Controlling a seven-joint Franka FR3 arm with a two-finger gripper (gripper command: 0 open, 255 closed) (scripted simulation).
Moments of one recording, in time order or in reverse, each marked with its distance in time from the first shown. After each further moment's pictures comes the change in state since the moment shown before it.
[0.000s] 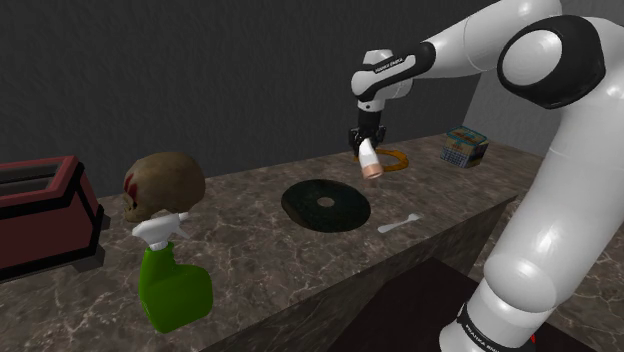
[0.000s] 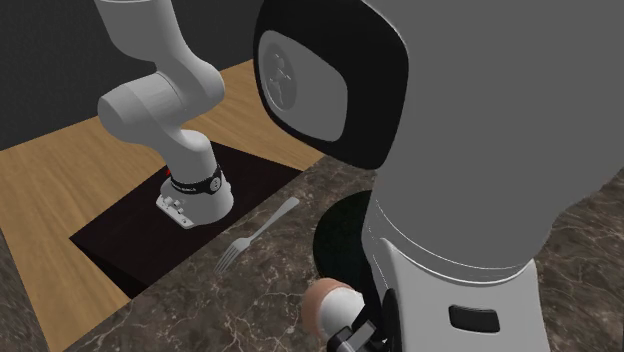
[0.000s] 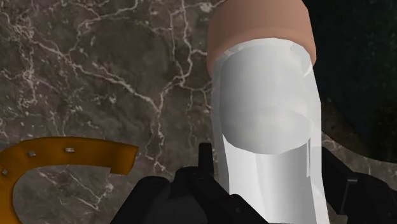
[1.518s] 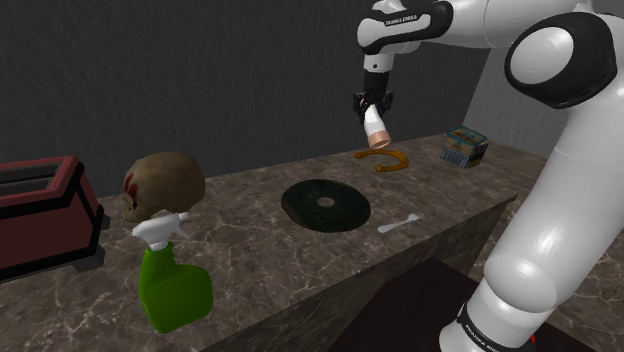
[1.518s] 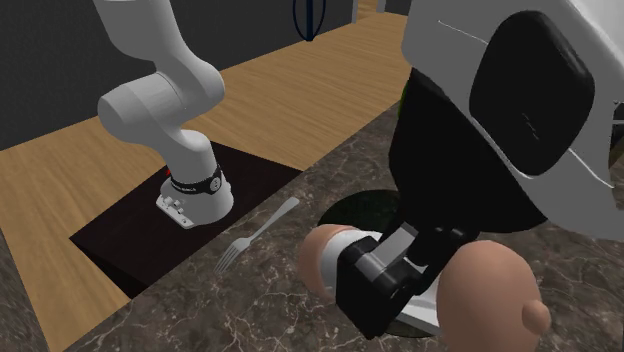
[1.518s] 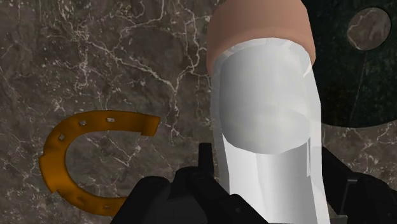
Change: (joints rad) arm 0.003 -0.029 0.002 0.273 -0.001 -0.301 -0.011
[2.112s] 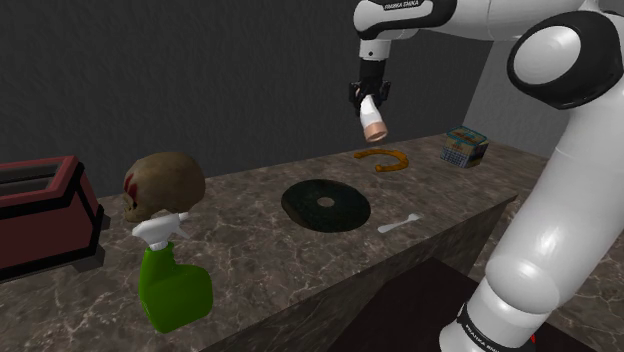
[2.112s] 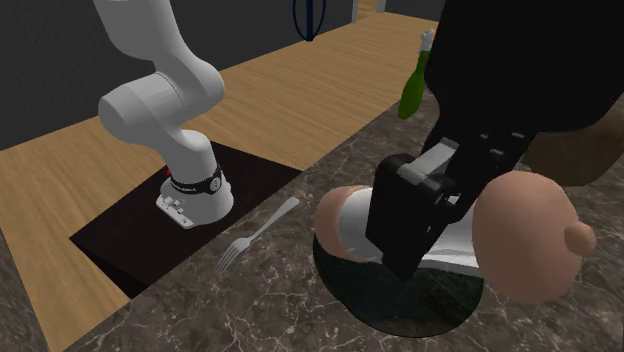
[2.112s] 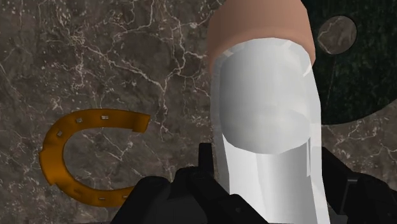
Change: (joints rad) arm 0.027 -0.007 0.024 0.076 -0.002 -0.086 0.045
